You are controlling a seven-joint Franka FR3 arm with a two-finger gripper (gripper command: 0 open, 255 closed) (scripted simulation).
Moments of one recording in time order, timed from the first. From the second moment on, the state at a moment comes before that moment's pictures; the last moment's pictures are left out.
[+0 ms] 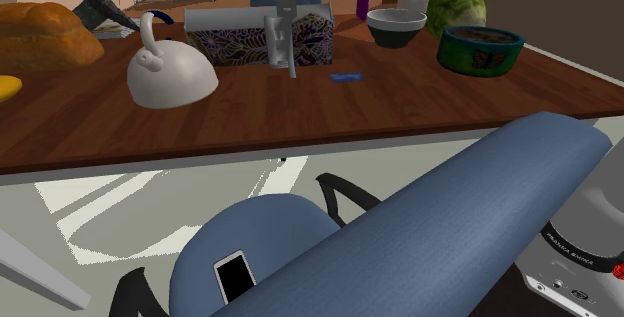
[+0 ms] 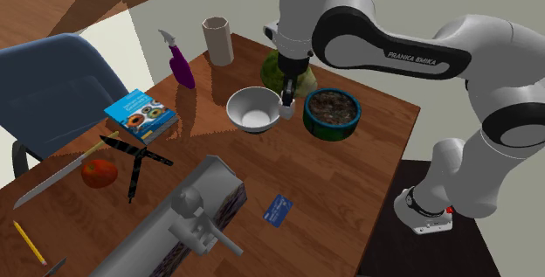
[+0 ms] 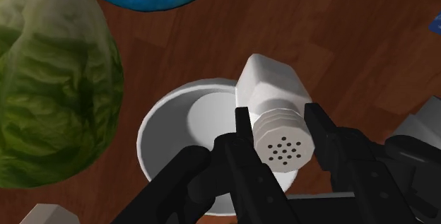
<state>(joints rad) -0.06 0.04 -0.12 -1.37 -0.04 1.47 -0.11</state>
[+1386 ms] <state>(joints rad) -0.14 -0.22 -0.21 -1.45 -0.08 1.30 -0.29</state>
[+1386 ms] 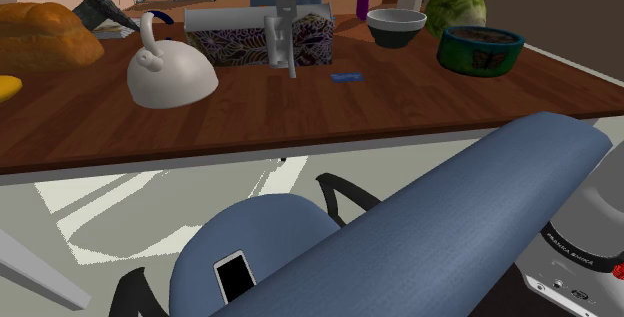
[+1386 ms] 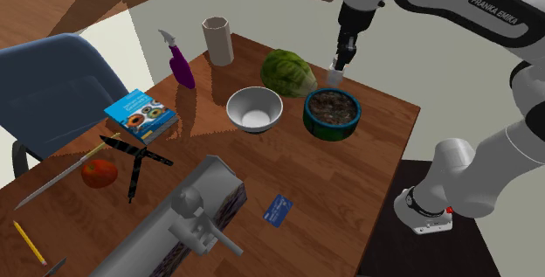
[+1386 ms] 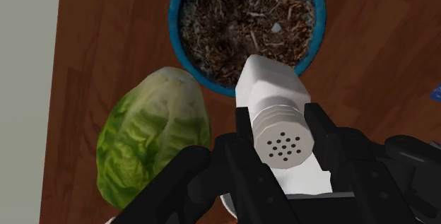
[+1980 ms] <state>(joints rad) -0.15 -0.33 -0.22 -1.64 -0.10 1.39 -0.31</state>
